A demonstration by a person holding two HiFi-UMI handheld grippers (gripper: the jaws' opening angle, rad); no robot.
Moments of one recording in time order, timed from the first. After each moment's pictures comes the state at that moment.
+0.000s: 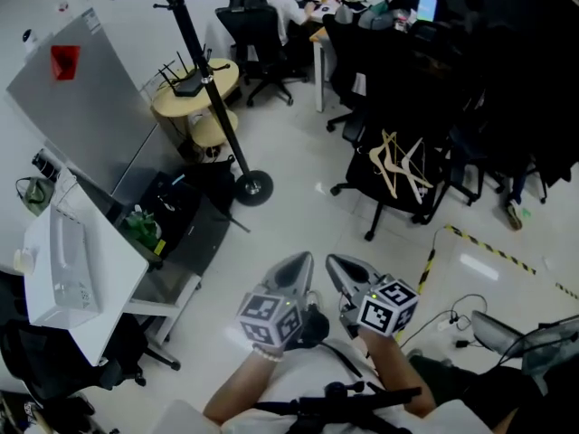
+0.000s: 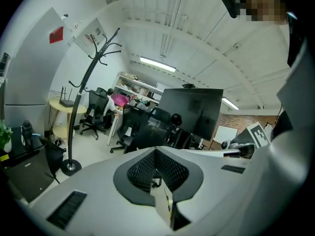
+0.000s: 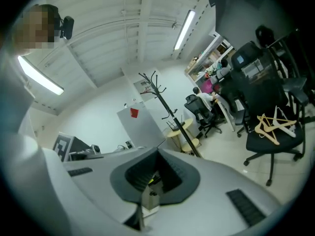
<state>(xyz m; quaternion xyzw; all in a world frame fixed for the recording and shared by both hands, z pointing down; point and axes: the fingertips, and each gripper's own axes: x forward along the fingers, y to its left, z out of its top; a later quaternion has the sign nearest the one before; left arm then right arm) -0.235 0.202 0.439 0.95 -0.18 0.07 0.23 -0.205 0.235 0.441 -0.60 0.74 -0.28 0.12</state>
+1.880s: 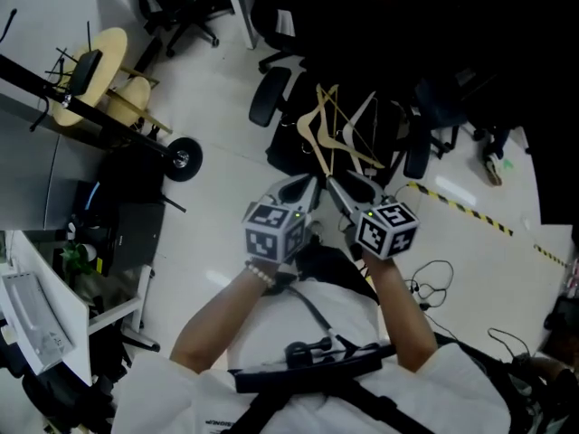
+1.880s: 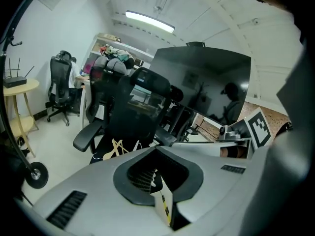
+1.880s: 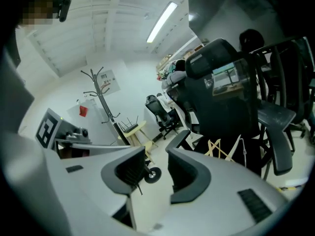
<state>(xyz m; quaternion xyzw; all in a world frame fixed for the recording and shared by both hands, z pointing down) 0.254 0.085 0.558 0.94 -0.08 0.22 0.25 0.291 0.114 0.560 -0.69 0.64 -0.33 0.03</state>
